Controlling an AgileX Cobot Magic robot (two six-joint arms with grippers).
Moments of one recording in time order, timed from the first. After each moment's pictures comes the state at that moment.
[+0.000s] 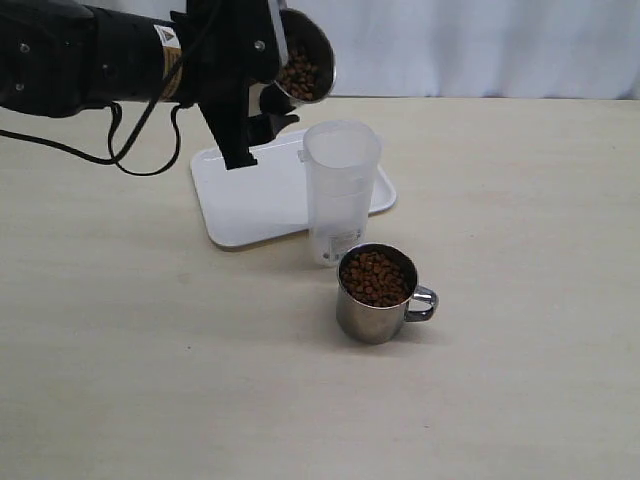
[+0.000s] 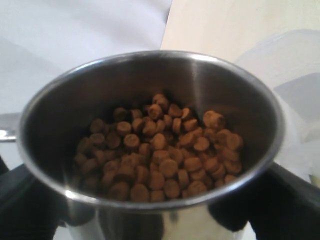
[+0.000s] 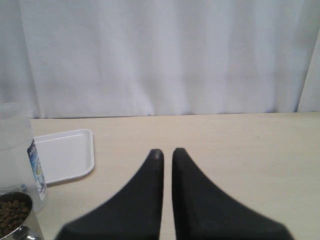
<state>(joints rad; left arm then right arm) -0.38 1.70 -1.13 1.74 -0.15 -0.70 0.02 0.00 0.00 -0.01 0.16 0.03</state>
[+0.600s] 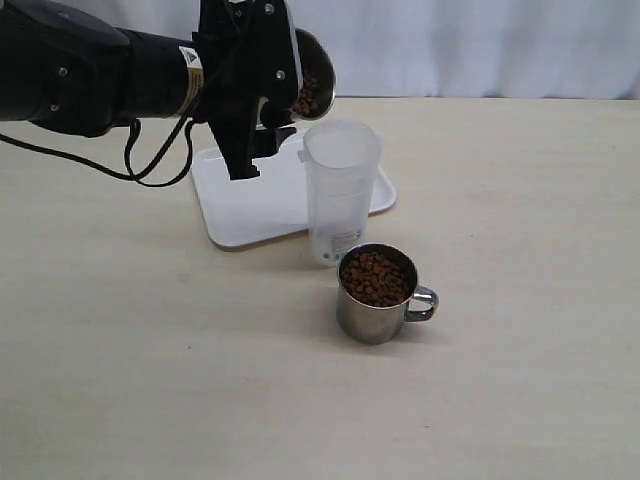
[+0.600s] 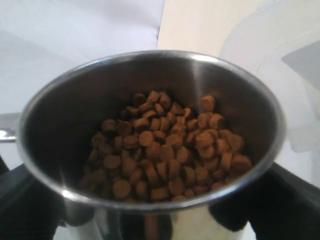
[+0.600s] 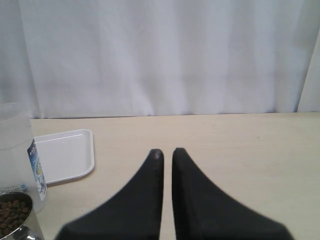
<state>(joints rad) -0.41 1.74 -1.13 1.75 -0.03 -0.65 0.02 0.00 0.00 -0.01 0.16 0.03</state>
